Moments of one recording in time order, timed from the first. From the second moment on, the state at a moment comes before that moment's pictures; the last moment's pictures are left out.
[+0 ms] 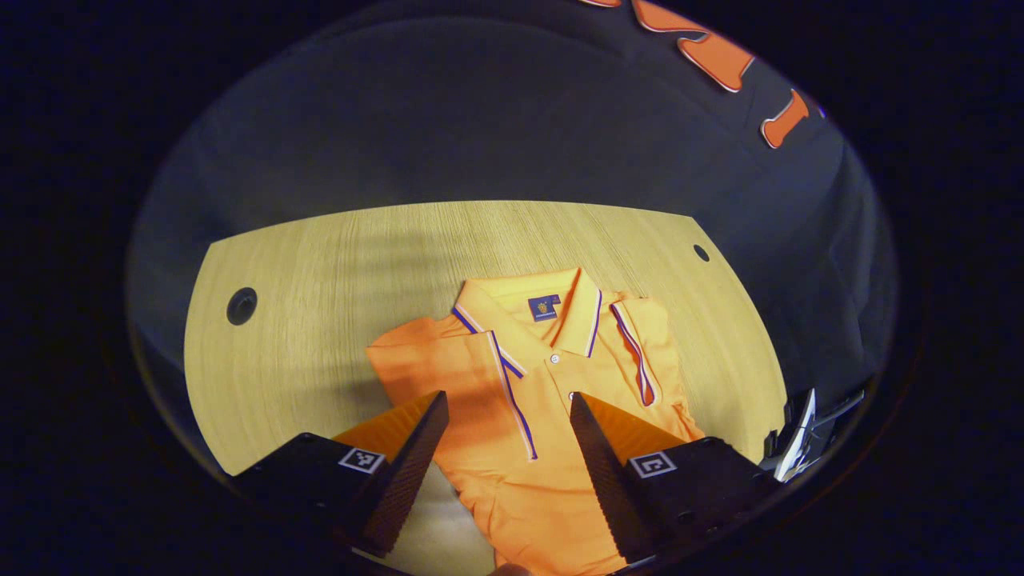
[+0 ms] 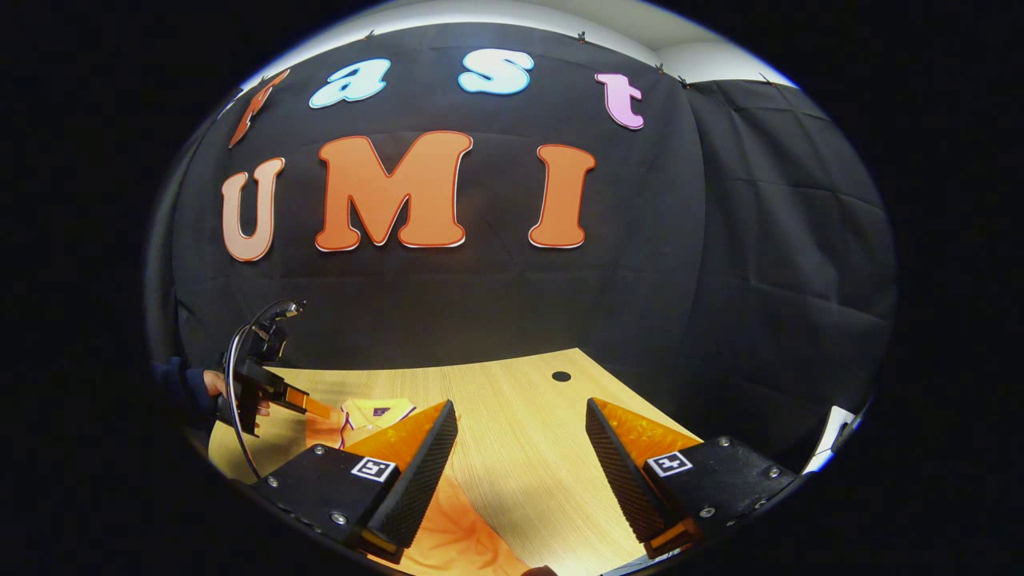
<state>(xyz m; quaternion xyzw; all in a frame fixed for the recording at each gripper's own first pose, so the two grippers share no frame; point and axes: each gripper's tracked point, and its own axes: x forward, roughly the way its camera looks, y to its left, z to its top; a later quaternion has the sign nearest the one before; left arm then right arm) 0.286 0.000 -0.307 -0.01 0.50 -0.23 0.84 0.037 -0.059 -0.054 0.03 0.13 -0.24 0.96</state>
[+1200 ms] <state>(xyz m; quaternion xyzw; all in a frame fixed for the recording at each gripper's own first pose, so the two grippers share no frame) 0.040 0.055 -0.003 -0.03 0.03 -0.06 1.00 -0.017 -0.020 -0.013 -0.02 0.01 -0.06 1.00</state>
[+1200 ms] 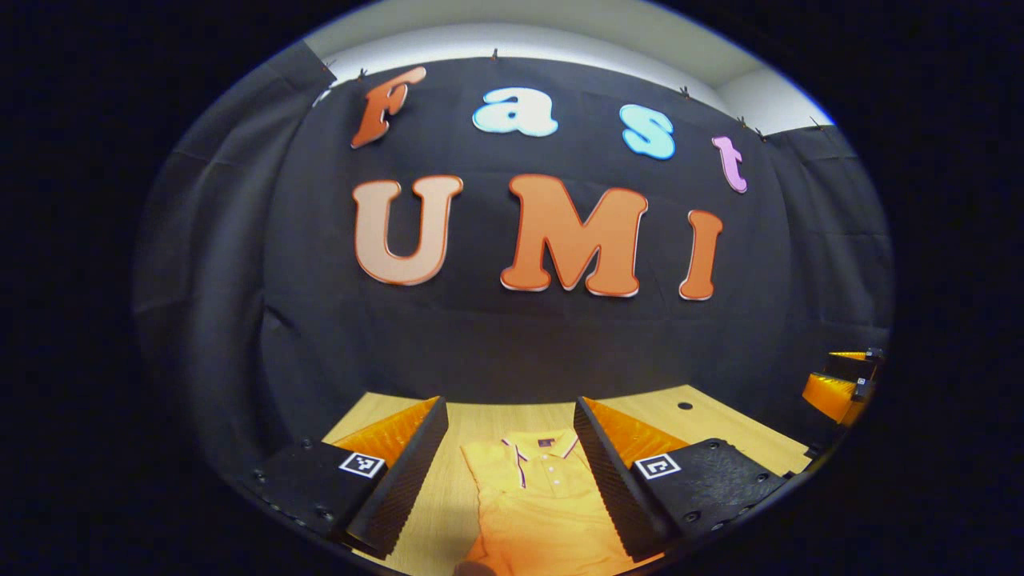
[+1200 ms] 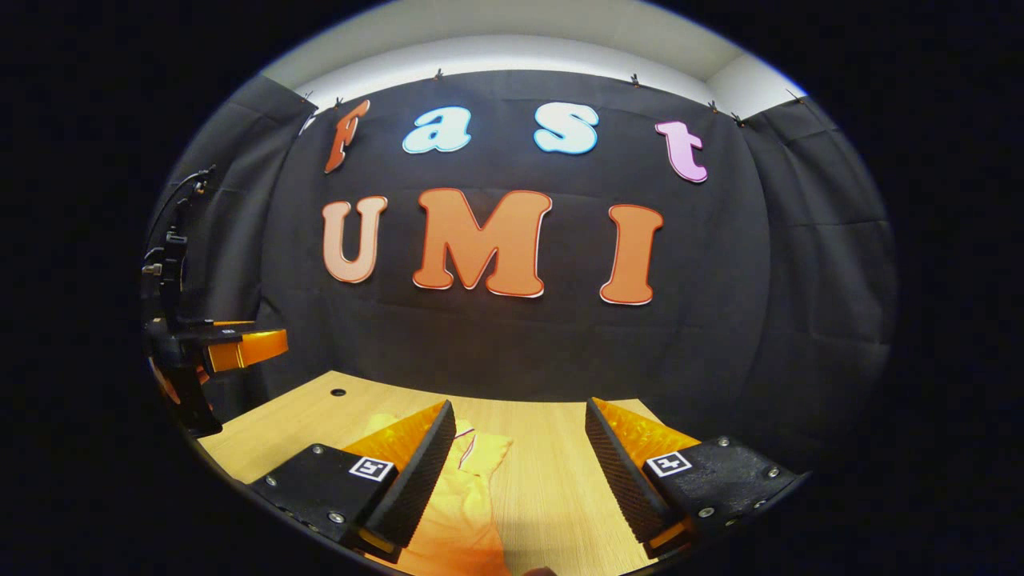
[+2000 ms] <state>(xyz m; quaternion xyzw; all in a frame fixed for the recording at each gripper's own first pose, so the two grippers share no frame) -0.076 0.056 -0.205 0.01 0.26 -0.03 0.97 -0.075 -0.014 -0.184 -0.02 0.22 0.01 0.97</state>
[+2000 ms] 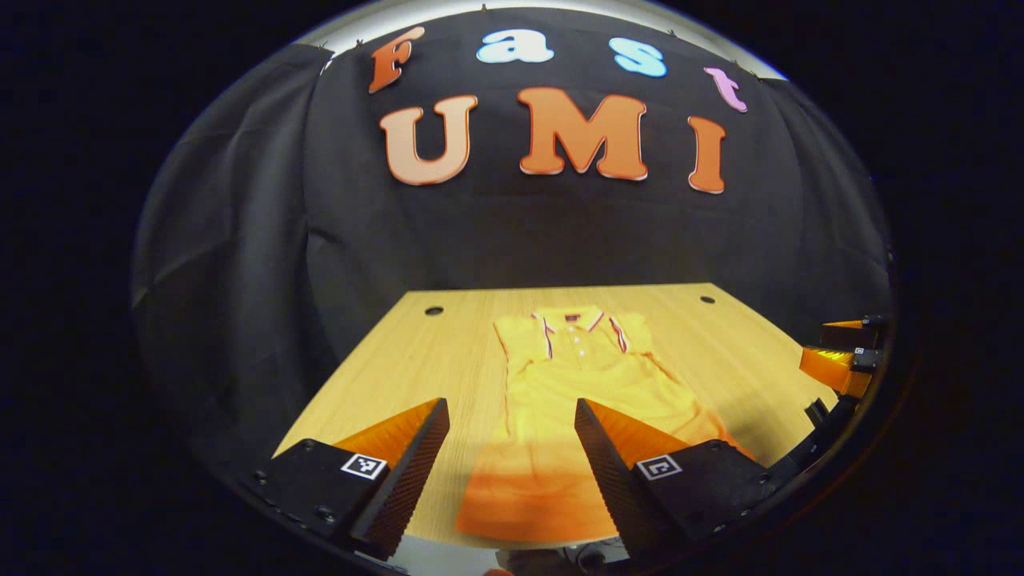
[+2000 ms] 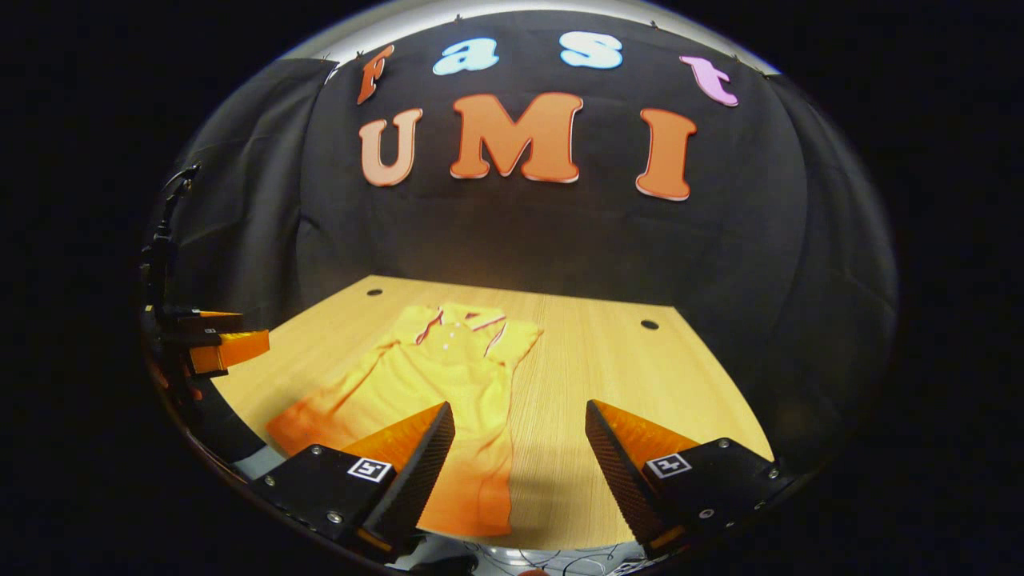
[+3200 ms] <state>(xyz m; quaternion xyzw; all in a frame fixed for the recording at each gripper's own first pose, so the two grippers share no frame) -0.119 0.063 -0.367 0.02 0.56 -0.05 0.83 -0.143 0.012 -0.363 -0.03 0.52 0.07 0.85</state>
